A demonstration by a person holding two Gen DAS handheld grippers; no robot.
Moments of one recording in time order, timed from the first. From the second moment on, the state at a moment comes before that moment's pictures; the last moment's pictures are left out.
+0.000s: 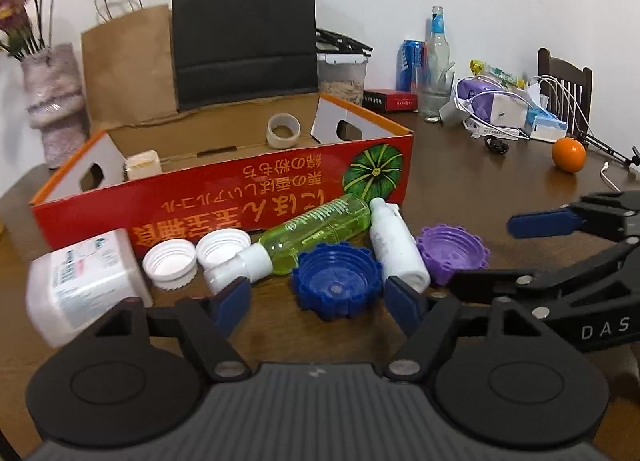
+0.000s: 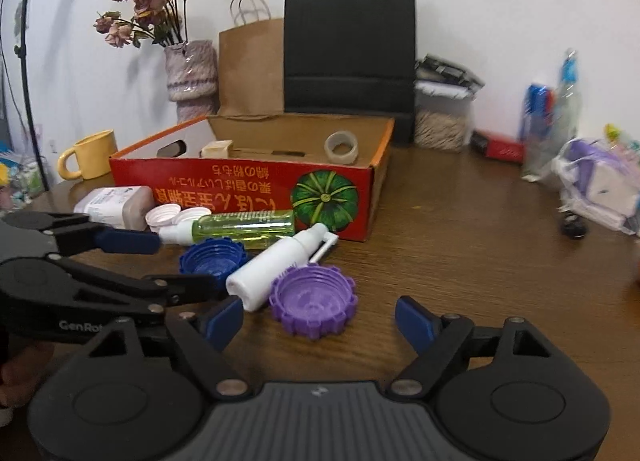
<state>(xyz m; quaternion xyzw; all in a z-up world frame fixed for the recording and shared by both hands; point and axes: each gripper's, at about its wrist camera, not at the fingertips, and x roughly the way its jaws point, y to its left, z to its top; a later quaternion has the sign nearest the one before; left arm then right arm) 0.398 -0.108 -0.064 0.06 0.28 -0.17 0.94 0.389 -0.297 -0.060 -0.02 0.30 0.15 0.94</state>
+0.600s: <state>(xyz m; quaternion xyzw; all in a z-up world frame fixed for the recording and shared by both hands) 0.366 -0.101 -0.056 0.04 0.28 -0.19 0.94 0.373 -0.291 -0.056 -0.01 0.30 0.16 0.94</state>
